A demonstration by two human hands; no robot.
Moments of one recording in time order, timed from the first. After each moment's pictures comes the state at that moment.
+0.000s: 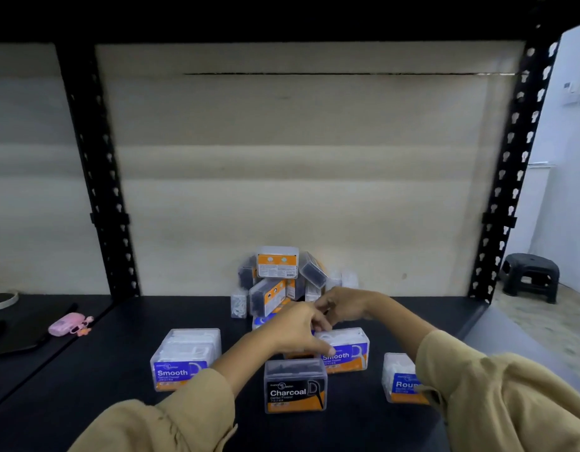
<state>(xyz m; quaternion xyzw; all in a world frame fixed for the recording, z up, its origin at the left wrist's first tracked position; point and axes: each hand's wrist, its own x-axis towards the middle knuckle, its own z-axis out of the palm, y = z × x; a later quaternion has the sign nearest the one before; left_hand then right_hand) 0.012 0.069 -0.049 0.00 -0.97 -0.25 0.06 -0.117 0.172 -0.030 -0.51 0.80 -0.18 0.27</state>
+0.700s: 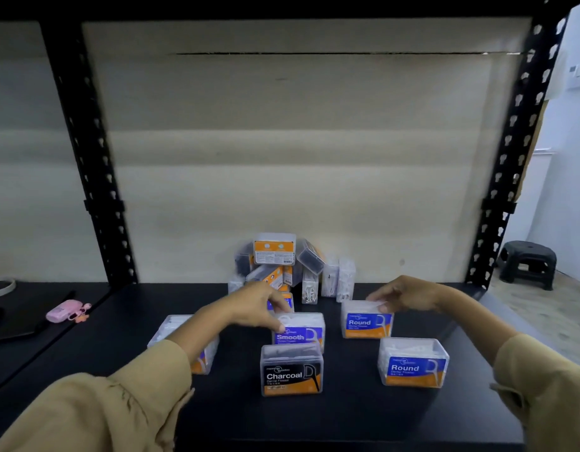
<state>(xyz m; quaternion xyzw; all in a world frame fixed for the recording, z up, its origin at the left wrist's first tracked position) 0.031 0.013 -0.038 0.05 -0.98 -0.21 -0.01 -0.176 0.272 -0.043 -0.39 0.85 -0.27 0.25</state>
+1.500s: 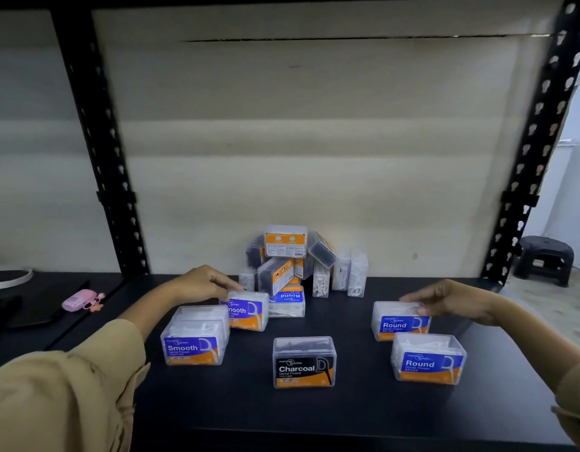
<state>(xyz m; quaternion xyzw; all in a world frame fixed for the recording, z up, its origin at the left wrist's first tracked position) 0.074 -0.088 -0.040 0.18 -0.92 -0.35 0.01 -0.178 0.314 -0.051 -0.39 0.80 -0.36 0.29</state>
